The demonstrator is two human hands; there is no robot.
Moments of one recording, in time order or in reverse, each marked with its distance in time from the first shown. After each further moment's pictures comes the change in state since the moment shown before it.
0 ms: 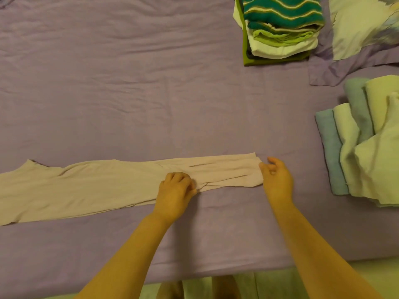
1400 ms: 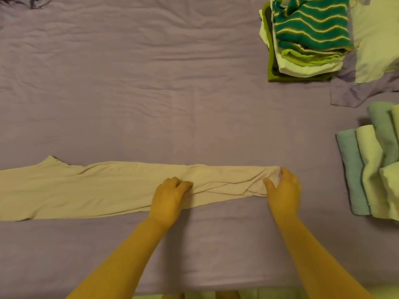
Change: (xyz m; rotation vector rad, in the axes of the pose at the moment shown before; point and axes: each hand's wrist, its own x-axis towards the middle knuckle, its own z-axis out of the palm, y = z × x) left_hand -0.014 -0.062 -0.016 0.008 0.105 -0.010; right_hand -0.018 -0.015 0.033 -0.411 -0.020 -0.094
